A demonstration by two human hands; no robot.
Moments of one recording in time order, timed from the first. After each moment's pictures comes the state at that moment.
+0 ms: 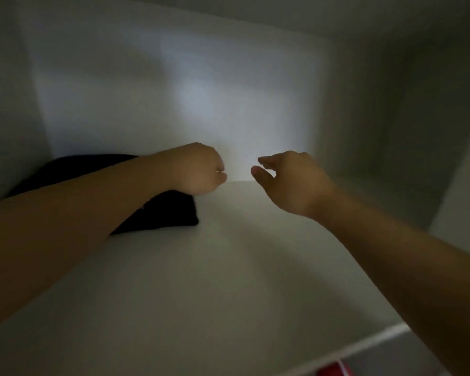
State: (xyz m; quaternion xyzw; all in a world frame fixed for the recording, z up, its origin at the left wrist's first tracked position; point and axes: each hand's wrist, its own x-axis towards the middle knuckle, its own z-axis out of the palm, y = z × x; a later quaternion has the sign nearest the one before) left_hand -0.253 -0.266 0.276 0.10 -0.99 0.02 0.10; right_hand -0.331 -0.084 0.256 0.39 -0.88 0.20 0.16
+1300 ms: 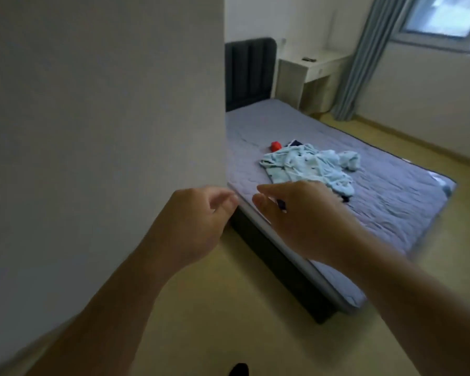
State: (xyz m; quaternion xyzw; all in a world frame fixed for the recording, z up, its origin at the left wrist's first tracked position) left_hand 0.221 0.796 0.027 -0.66 -0.66 -0.32 -0.17; right_hand 0.412 0.831 0.055 -0.52 -0.83 0.15 0.15
